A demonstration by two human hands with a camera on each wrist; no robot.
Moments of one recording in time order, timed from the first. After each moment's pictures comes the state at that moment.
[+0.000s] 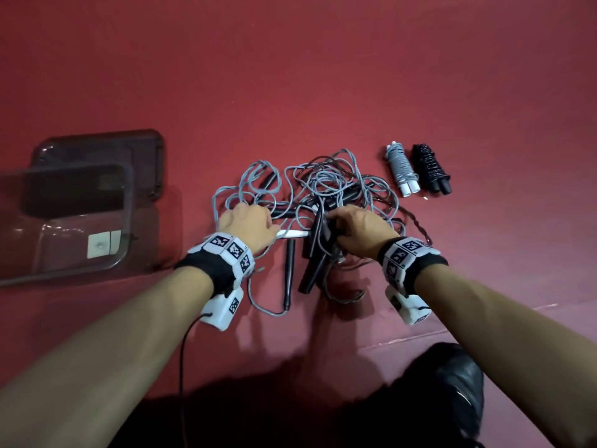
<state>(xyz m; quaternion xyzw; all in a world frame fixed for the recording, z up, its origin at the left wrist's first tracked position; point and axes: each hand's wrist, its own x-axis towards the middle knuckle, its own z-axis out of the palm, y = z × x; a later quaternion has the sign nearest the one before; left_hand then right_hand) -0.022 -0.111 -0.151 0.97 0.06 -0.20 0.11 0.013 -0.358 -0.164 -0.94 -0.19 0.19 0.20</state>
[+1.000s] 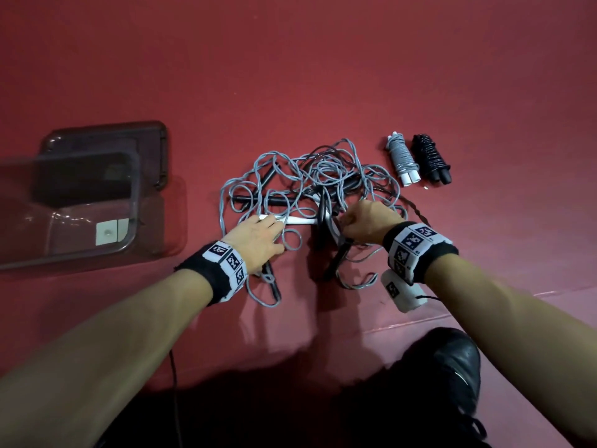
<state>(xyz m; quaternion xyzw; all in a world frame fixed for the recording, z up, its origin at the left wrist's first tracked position) -0.063 -0.106 -0.166 0.90 -0.35 -0.21 -0.16 0.003 -0.354 -0.134 -0.94 -0.08 0.30 0.11</state>
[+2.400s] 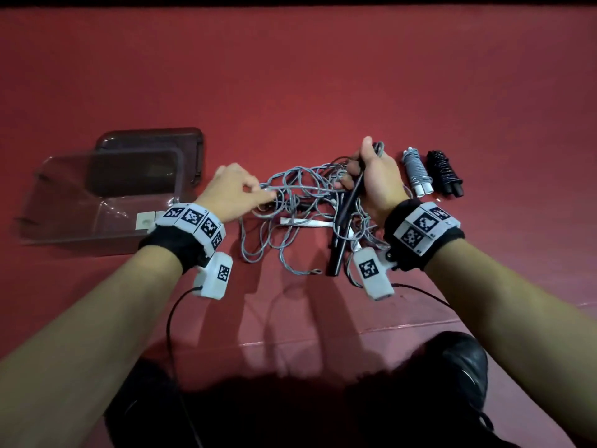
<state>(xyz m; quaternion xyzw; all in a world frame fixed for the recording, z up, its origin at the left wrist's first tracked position) -0.061 -0.037 -0.083 0.95 0.07 -0.10 0.30 -0.001 -0.290 -0.063 -0.56 0.10 0.13 0.81</state>
